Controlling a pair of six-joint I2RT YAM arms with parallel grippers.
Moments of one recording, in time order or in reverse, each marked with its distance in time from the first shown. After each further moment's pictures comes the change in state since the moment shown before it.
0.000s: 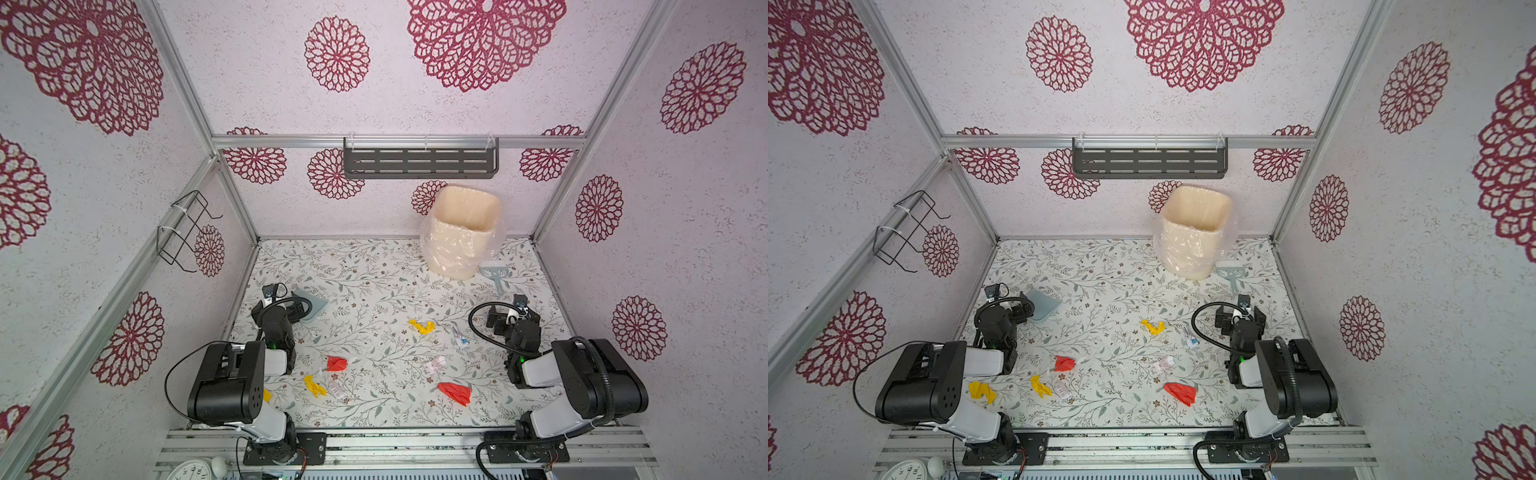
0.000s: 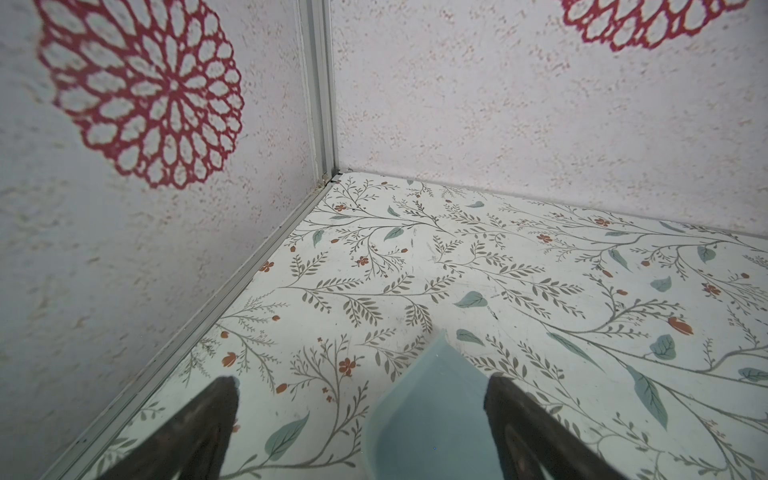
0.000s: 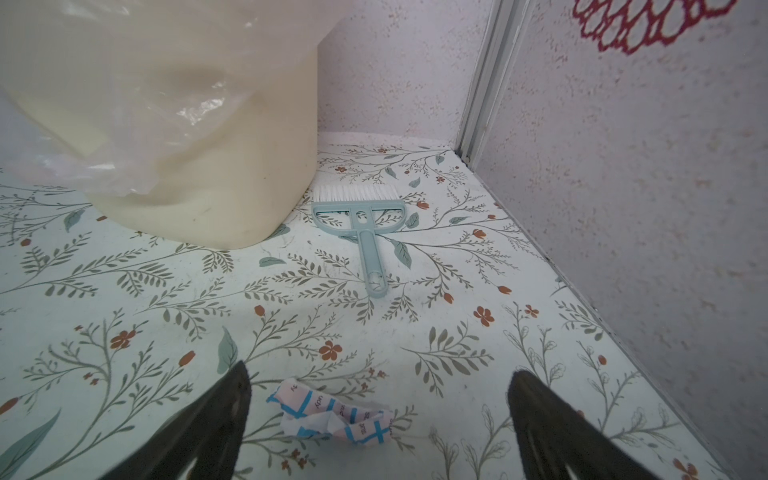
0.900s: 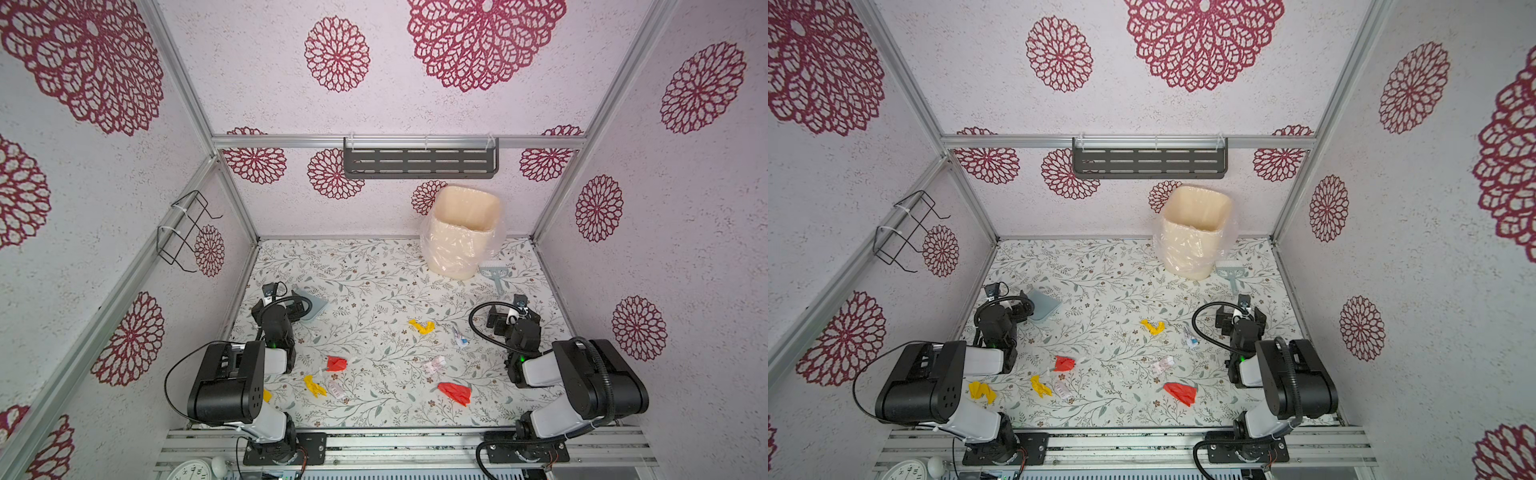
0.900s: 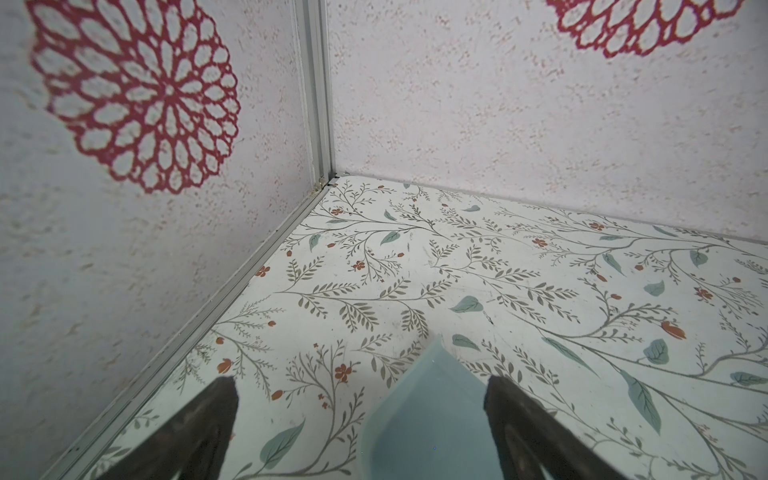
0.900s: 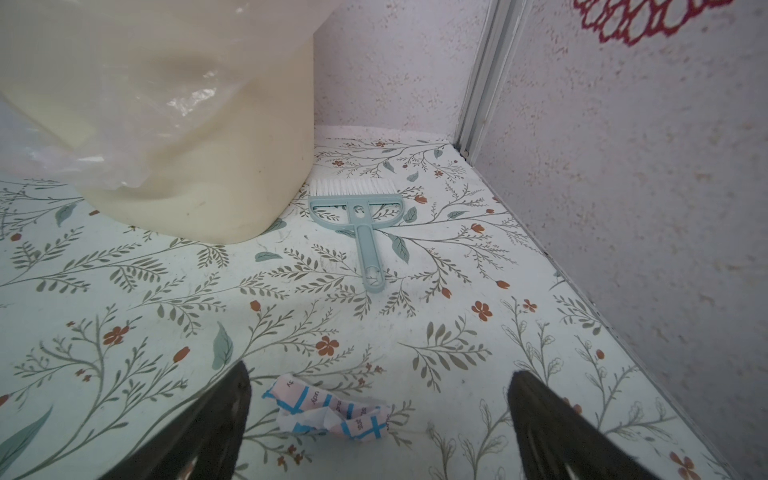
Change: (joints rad) left arm -0.001 -0.008 0.011 -0.021 0.011 0.002; right arm -0.003 -0.030 0.008 -0.058 0.008 0.002
